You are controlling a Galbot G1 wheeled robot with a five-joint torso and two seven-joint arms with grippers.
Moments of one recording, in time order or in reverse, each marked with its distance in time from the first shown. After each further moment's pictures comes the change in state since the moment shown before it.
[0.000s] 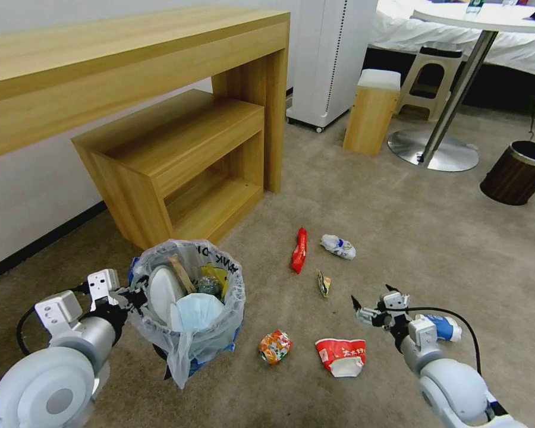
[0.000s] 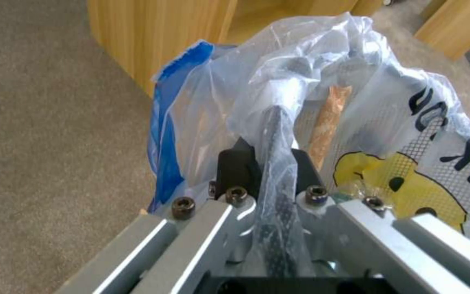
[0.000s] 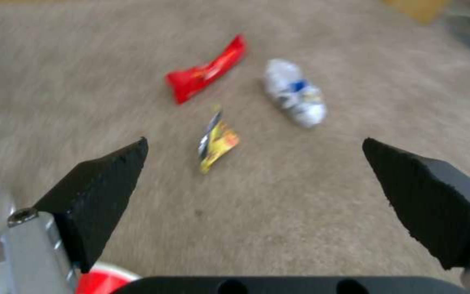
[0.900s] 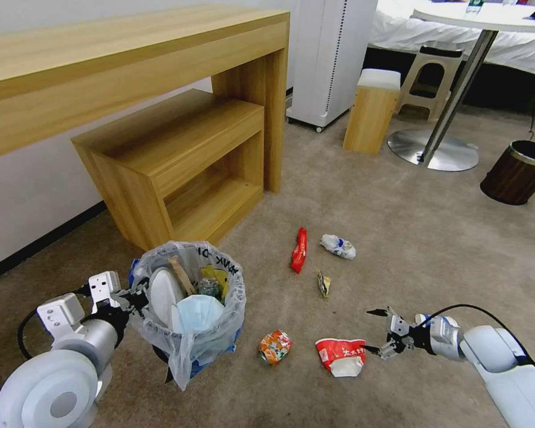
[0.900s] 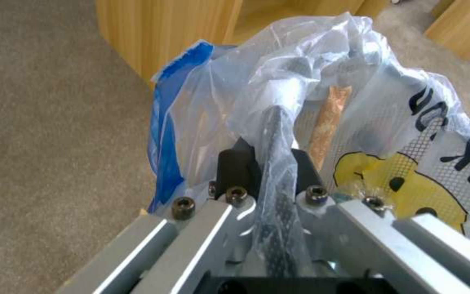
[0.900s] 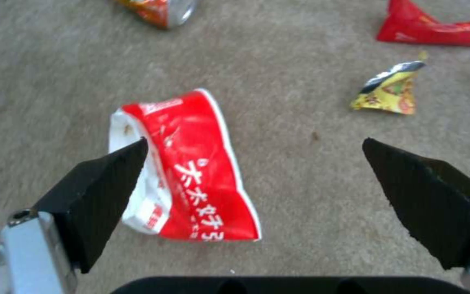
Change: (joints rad) left arm 0.013 -0.020 0.013 -0.012 0.032 -0.001 -0.018; right arm 0.282 -0.013 0.107 -0.489 -0.357 0.425 -0.994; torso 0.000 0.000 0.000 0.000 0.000
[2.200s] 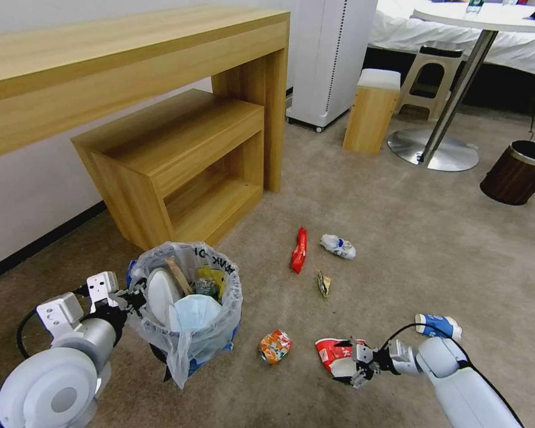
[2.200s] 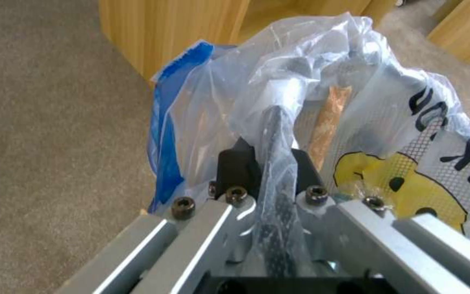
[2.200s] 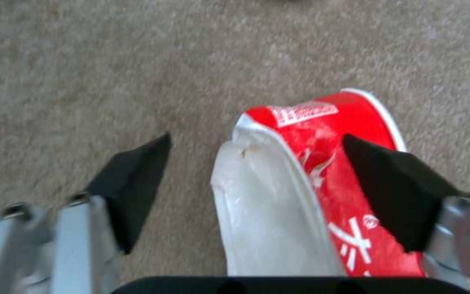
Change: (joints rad) left arm -0.019 0.003 -0.006 0.030 -0.015 -0.004 0.007; right arm 0.084 0.173 -0.109 -0.210 -0.195 0.109 -0.066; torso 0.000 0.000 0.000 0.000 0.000
